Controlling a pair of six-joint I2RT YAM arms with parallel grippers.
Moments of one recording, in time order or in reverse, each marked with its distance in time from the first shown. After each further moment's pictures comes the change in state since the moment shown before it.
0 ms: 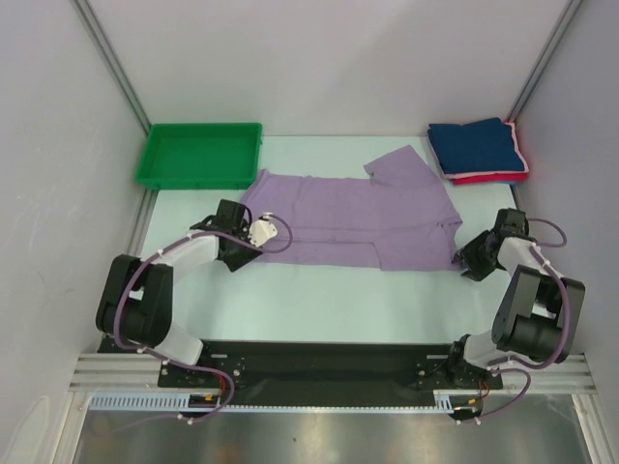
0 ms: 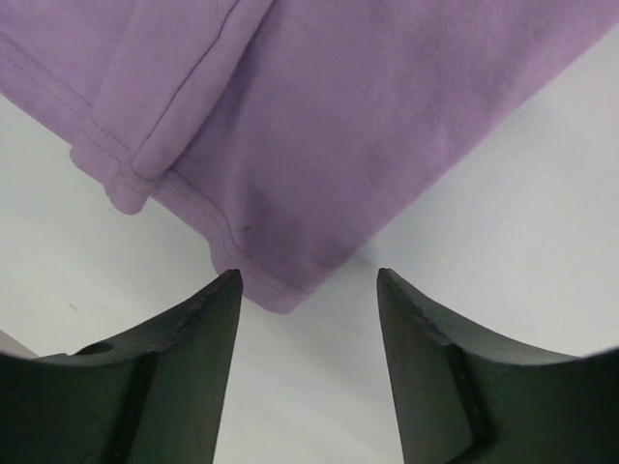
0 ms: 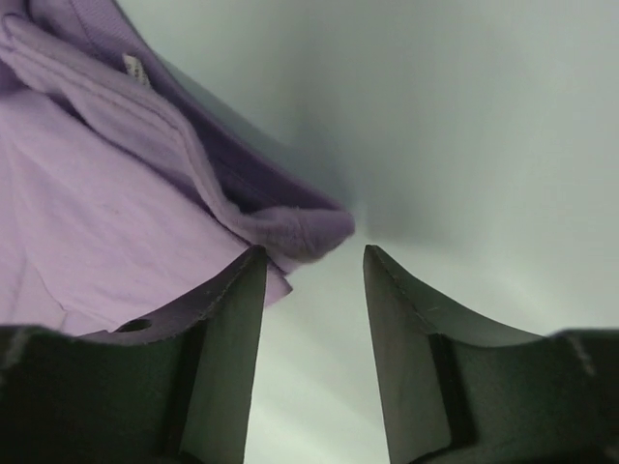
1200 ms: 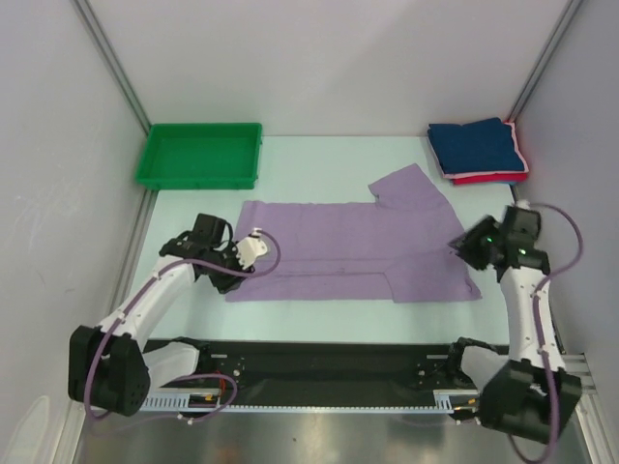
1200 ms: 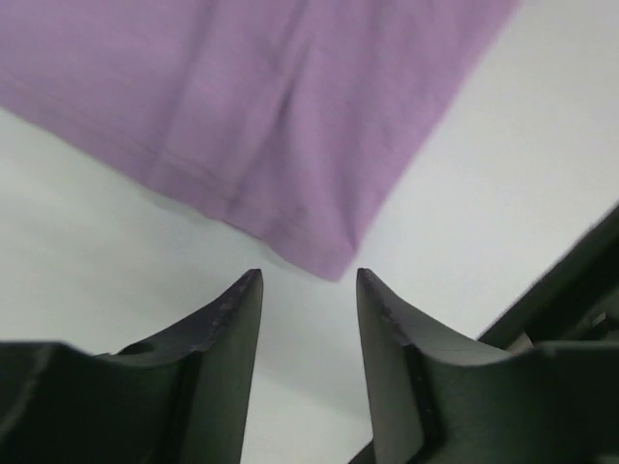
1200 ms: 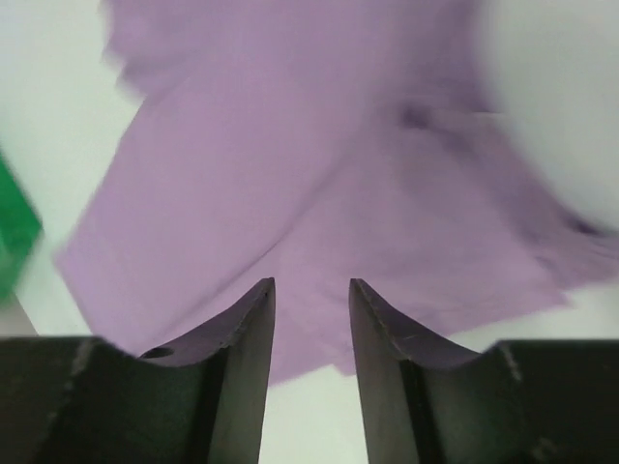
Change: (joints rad) left arm 0.026 -0.394 -0.080 -0.416 0.283 0.006; right arm -0.058 -0.431 -0.005 -0.171 -0.126 0.040
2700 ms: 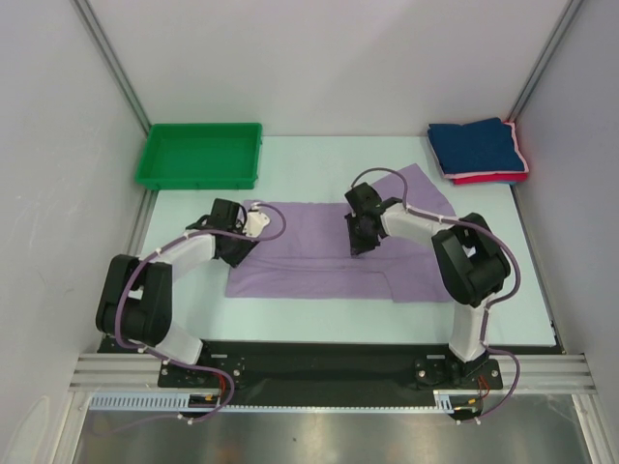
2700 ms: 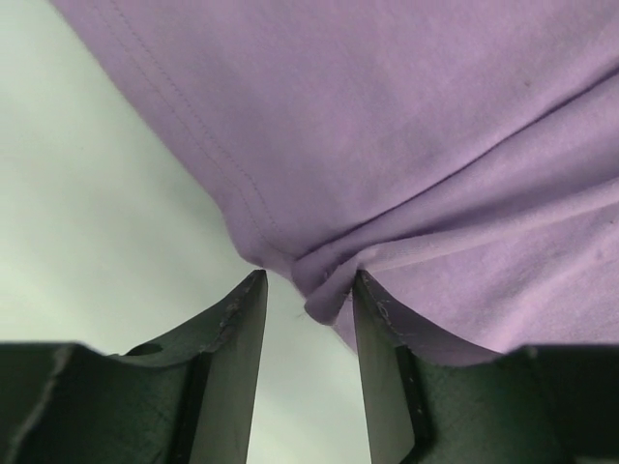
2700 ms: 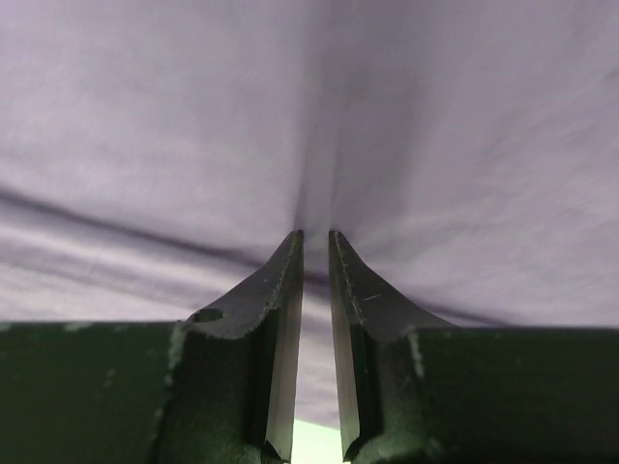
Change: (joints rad) left arm 0.015 0.410 0.071 0.464 -0.235 -0.245; right arm 0.977 0.910 0.485 0.180 0.236 -0.245
